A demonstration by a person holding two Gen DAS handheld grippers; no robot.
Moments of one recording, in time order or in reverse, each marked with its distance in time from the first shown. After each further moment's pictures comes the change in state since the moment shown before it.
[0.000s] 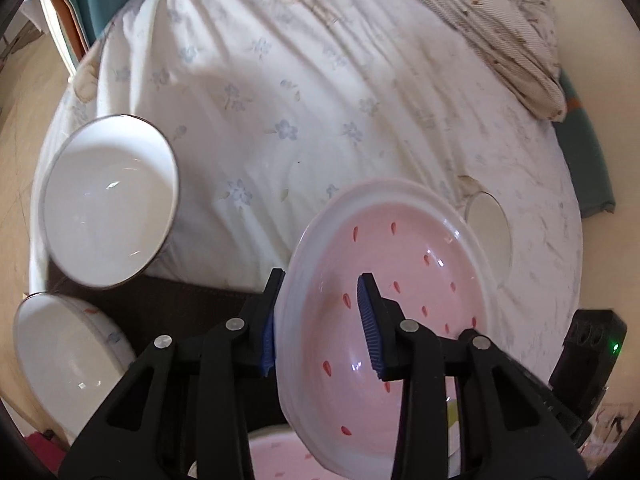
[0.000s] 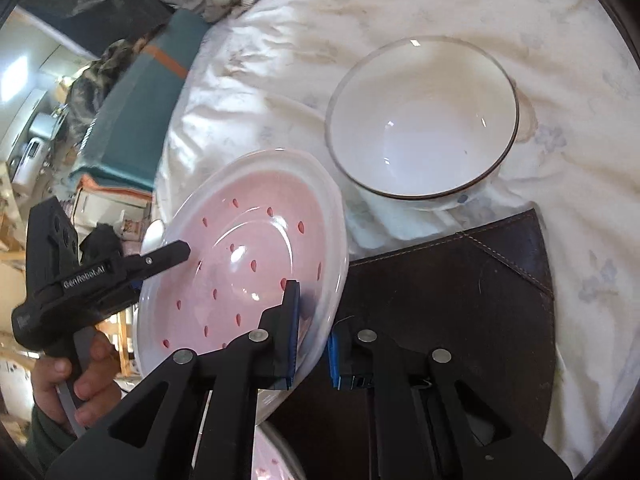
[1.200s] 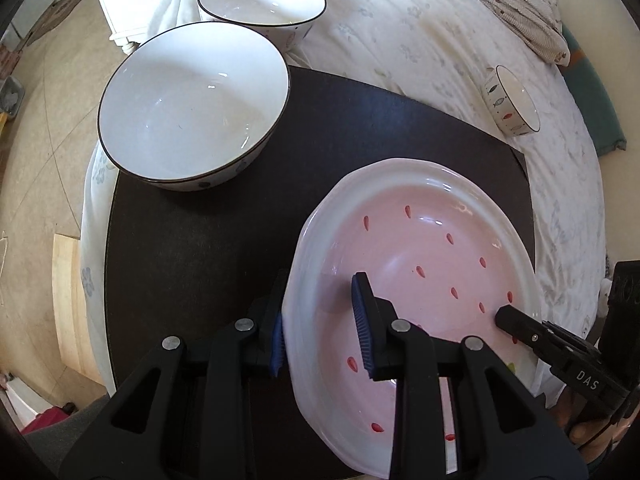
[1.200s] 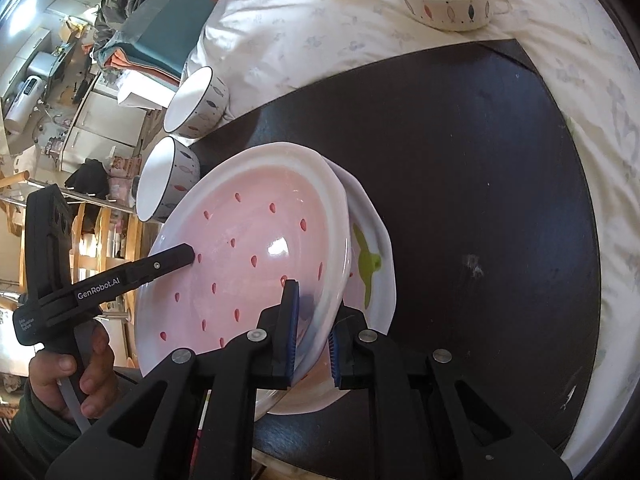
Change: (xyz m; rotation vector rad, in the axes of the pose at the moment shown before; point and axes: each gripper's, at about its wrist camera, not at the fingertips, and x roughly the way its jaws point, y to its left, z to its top) left arm -0.036 0.085 -0.161 0.038 0.080 0.084; right arm -0.014 0.057 -0.164 -0.080 0.148 -0.088
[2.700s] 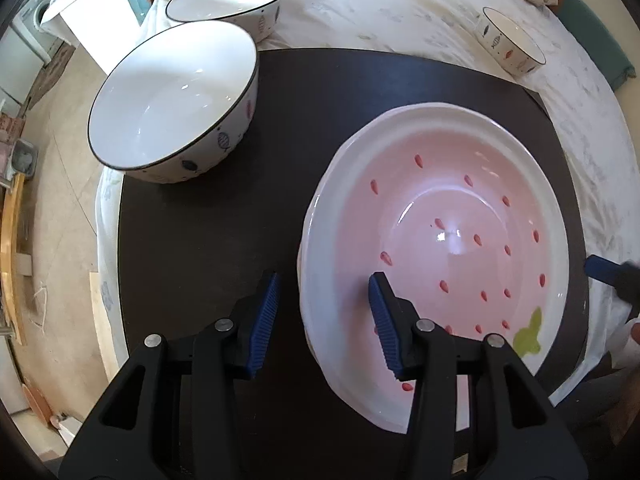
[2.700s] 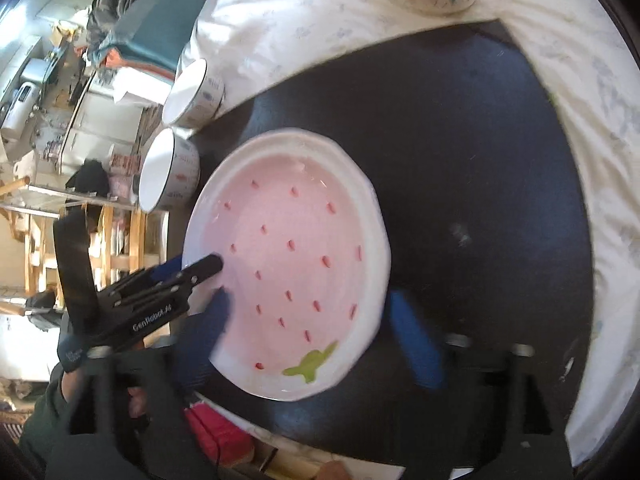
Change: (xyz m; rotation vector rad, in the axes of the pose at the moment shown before) left arm 0.014 -0.012 -0.026 0.180 -0.005 0.151; right arm -0.025 -0.010 -0.010 0.058 0.009 0.014
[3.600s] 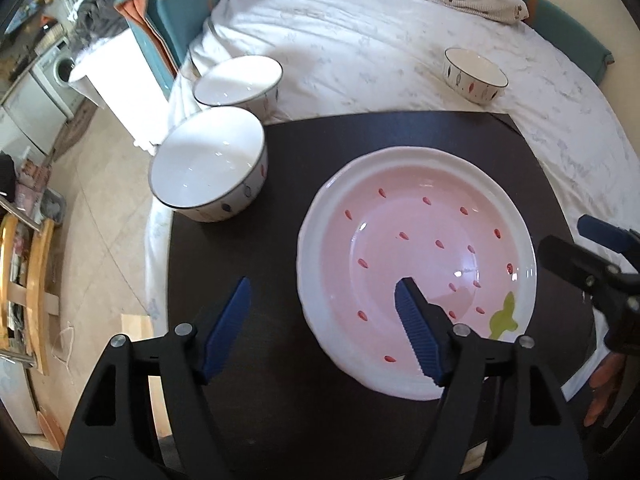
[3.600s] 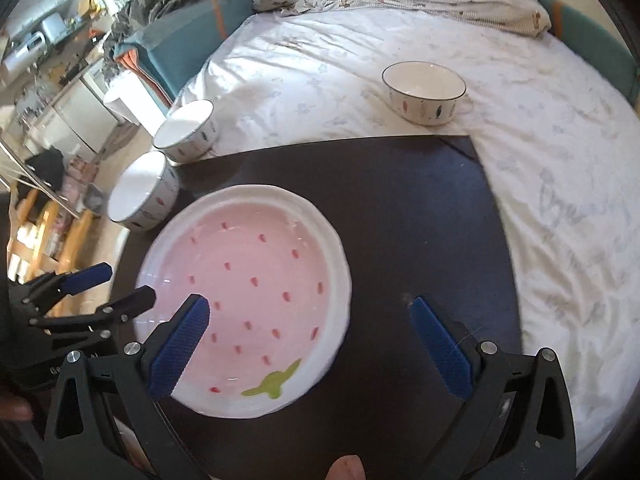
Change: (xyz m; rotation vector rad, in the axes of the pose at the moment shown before) left arm -0.058 -0.033 -0.028 0.089 -0.243 0.117; right arm -0.015 0.043 -0.032 -0.233 -0.288 -0.259
